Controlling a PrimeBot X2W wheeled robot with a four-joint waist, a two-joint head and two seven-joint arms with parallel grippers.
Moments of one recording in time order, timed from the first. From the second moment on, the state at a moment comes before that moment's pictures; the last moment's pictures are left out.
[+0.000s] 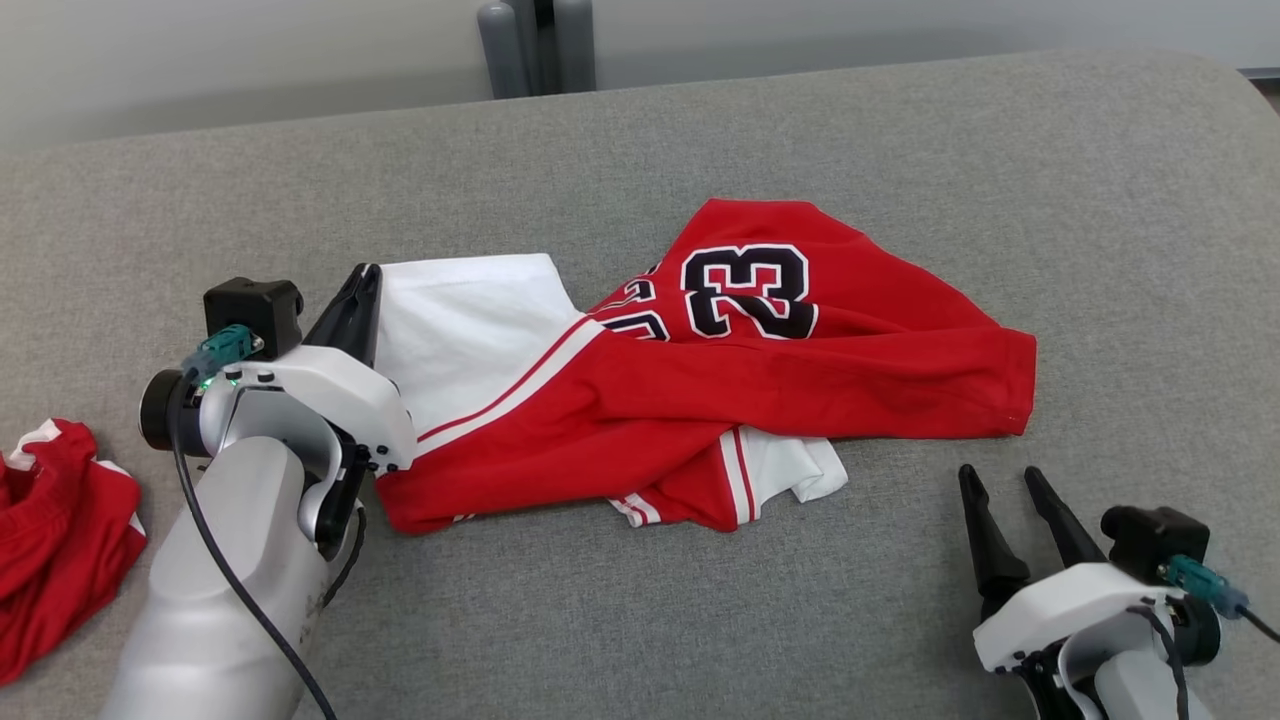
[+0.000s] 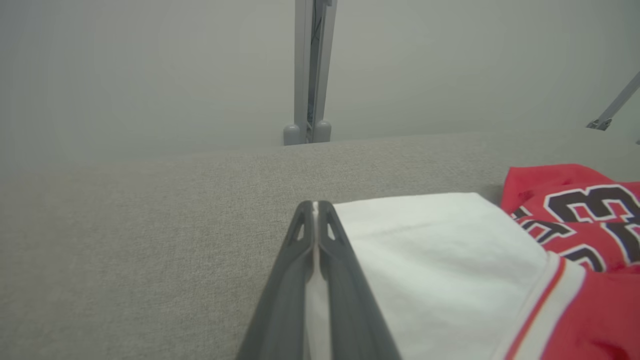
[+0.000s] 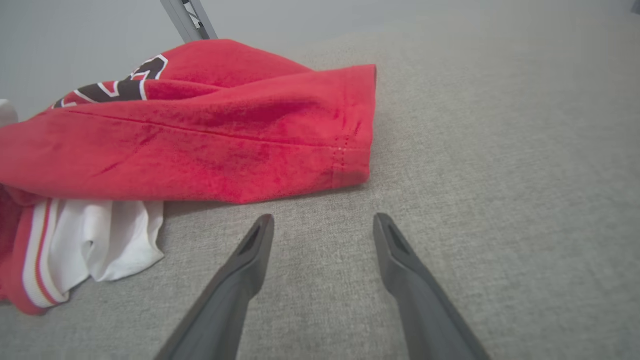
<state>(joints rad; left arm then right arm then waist) -0.70 0.13 -0.25 0.88 -0.36 -0.07 -0.17 -0.24 -0.09 0.14 0.58 0.41 0.13 -0.26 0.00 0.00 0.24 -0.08</state>
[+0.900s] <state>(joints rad) -0.53 0.20 -0.26 0.45 -0.36 -0.02 -0.15 -0.38 -0.17 0.16 0.60 0.45 0.13 -0.26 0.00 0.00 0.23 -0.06</state>
